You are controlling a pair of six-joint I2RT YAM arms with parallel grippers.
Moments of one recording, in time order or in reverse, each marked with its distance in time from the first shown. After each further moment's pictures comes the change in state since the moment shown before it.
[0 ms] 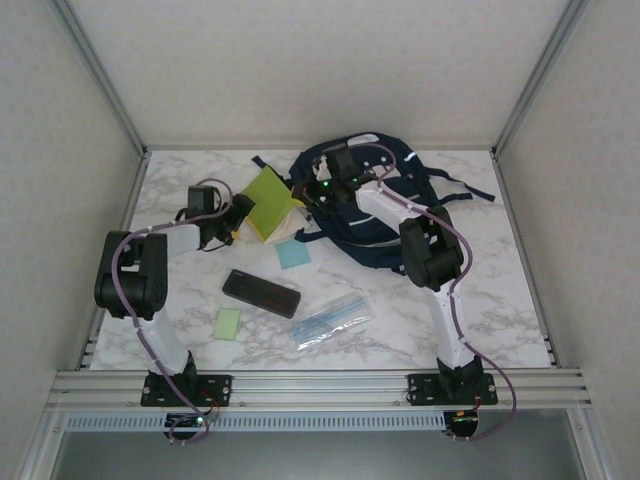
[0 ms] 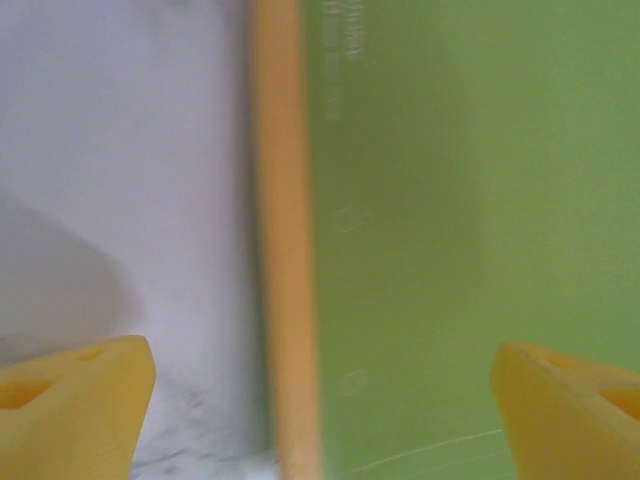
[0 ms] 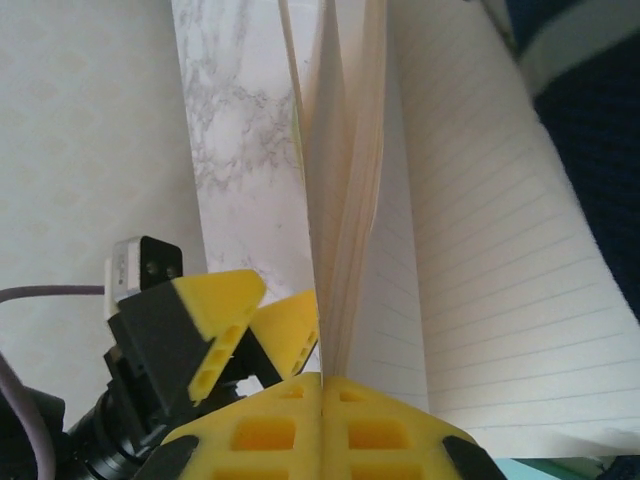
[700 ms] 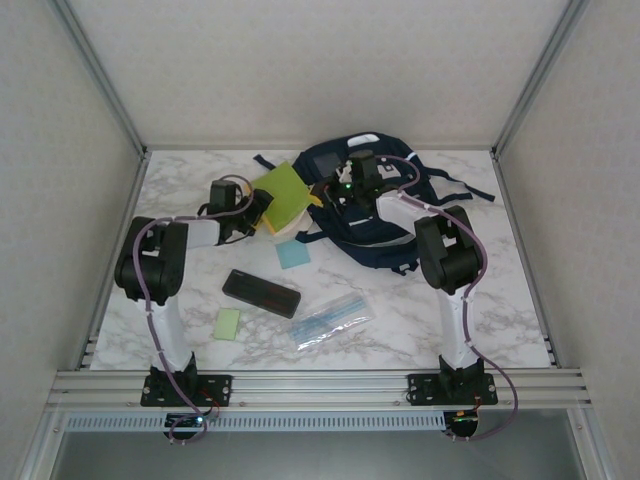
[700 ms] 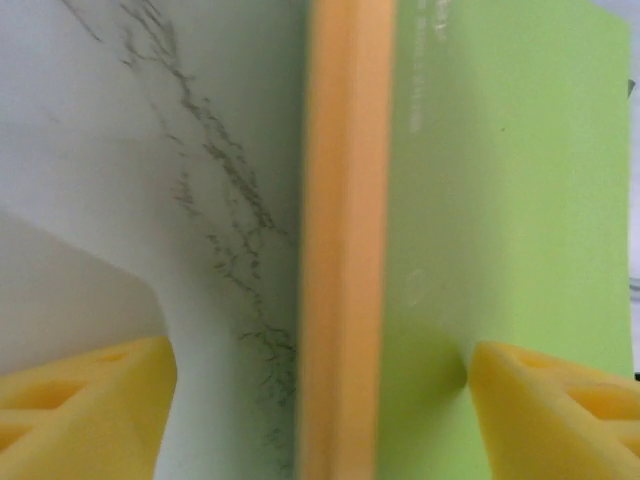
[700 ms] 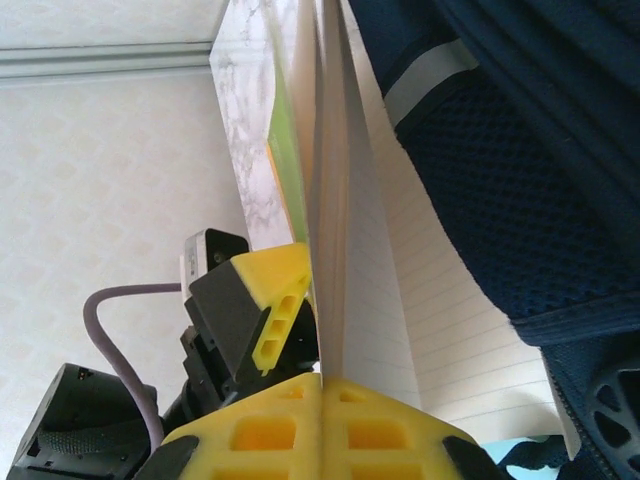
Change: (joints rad) left arm -0.101 0.146 0.103 0.122 -0.003 -0.098; right arm -0.089 -0.118 -0.260 0.261 -0.053 0.181
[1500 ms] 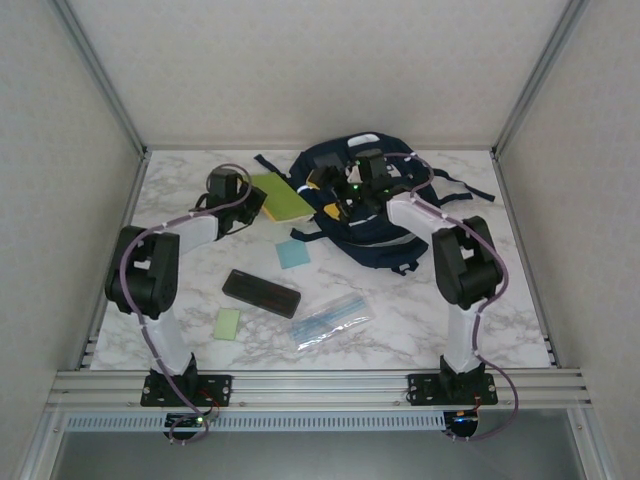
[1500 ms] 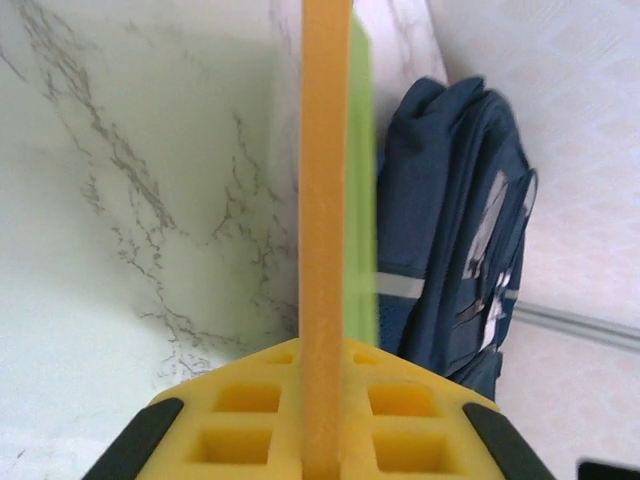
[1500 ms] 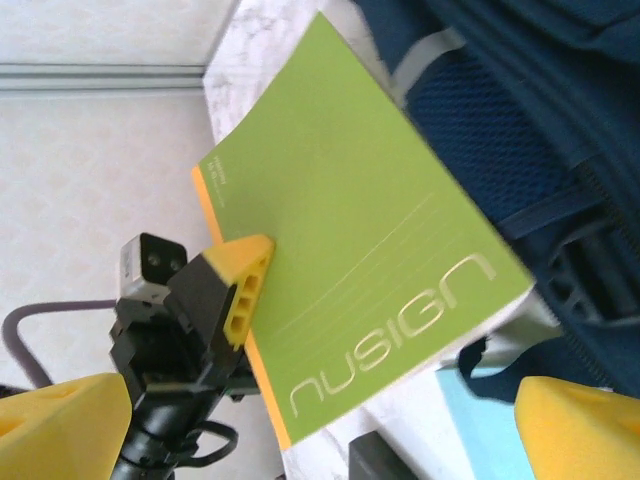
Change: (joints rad) left arm -0.032 -0.138 0.041 -0.121 -0.145 -0.078; right arm 0.016 -0.200 -0.113 -0.100 0.114 -0.046
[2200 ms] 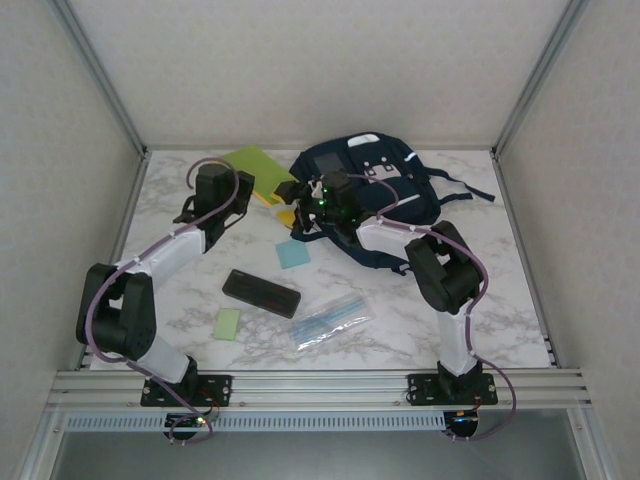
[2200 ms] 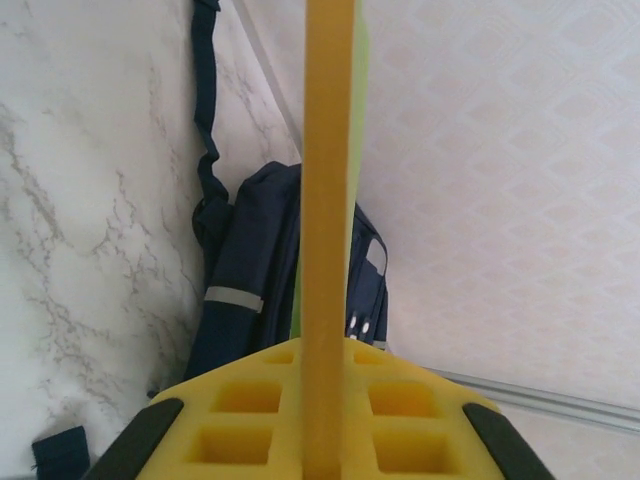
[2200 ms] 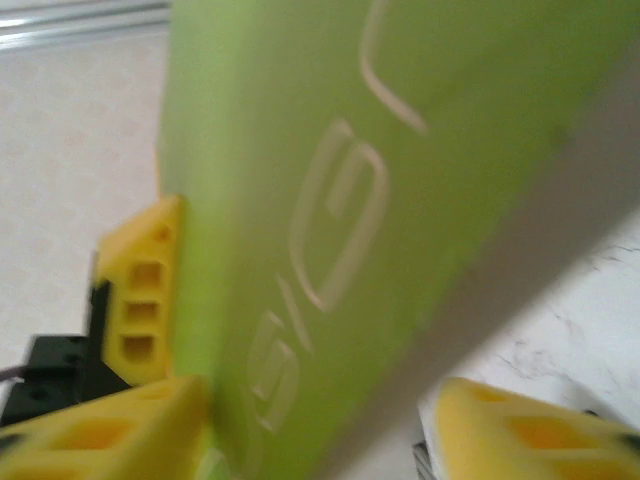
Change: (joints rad) left arm -0.051 -0.288 -0.102 0.019 -0.200 -0.142; right arm 0.204 0.066 -0.112 0.541 0.050 0.432
